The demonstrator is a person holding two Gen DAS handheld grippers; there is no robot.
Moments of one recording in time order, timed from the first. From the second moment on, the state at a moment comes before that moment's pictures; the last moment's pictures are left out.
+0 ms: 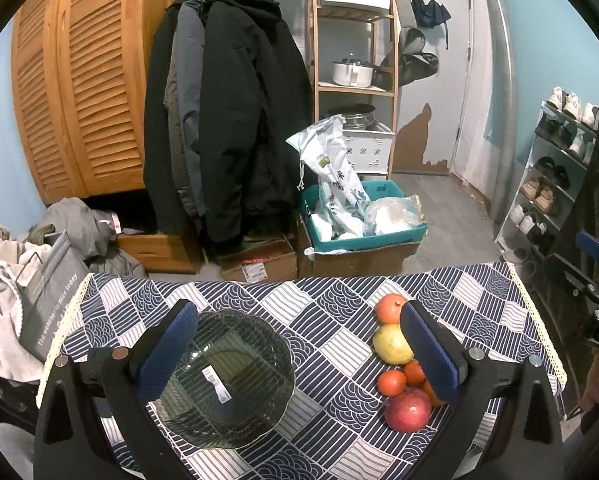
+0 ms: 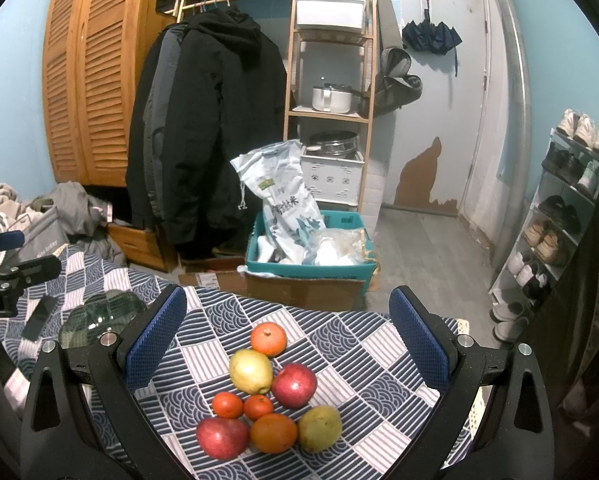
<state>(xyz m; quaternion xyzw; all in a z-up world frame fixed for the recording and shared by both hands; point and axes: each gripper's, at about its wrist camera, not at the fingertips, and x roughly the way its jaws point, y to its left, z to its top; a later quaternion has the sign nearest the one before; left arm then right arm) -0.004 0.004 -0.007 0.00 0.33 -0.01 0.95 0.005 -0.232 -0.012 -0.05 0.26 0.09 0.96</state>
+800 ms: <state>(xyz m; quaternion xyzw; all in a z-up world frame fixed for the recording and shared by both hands) -0.001 -0.010 -0.028 0.00 0.35 -0.01 0.94 0.004 -0.247 -0.025 -0.05 0.27 0.08 0.96</state>
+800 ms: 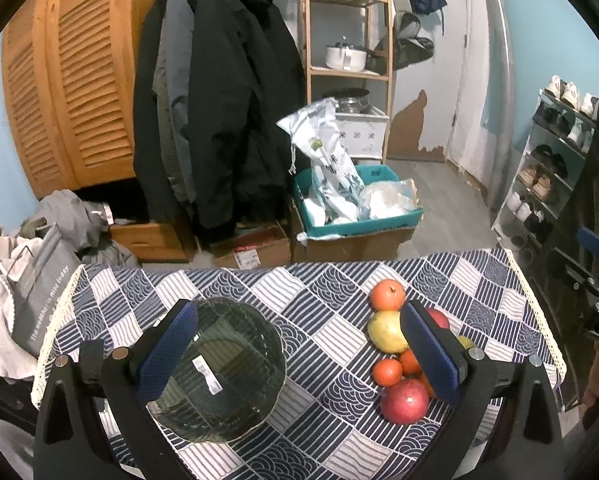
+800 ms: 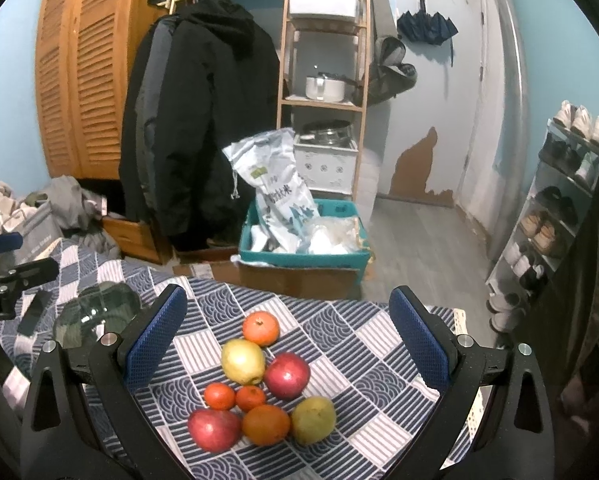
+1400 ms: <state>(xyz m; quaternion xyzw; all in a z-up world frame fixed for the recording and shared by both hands) 0.021 -0.052 -0.085 0.00 0.45 -0.06 0.89 0.015 -0.270 -0.067 -0.07 0.34 0.05 0.94</state>
